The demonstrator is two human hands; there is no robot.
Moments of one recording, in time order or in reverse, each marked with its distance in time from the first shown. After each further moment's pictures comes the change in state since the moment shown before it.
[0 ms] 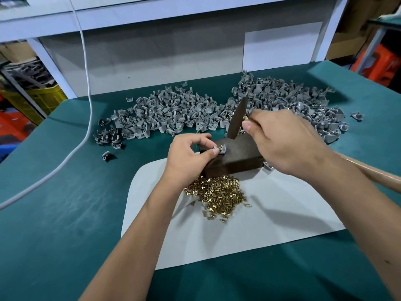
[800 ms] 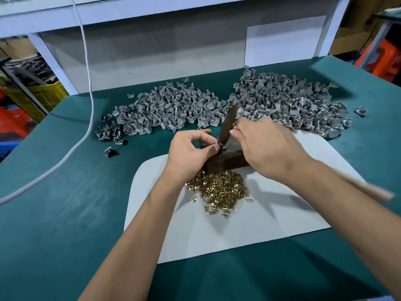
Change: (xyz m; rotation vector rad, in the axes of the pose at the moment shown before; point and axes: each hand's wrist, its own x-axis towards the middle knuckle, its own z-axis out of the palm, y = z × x) left_hand 0.000 -0.001 -0.002 -0.065 -0.029 -0.068; right_hand 0.004 -0.013 0.026 -0.041 -0.012 -0.041
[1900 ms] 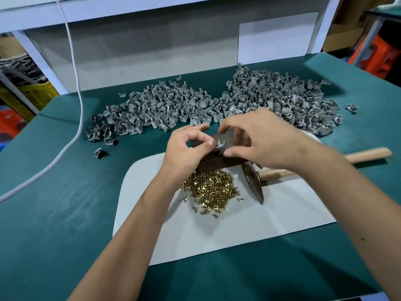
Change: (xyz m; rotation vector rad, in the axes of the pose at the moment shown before) left_hand -0.005 0.004 0.007 -0.099 -0.044 0.057; right_hand 0.008 0.028 -0.008 0.184 -0.168 -0.173
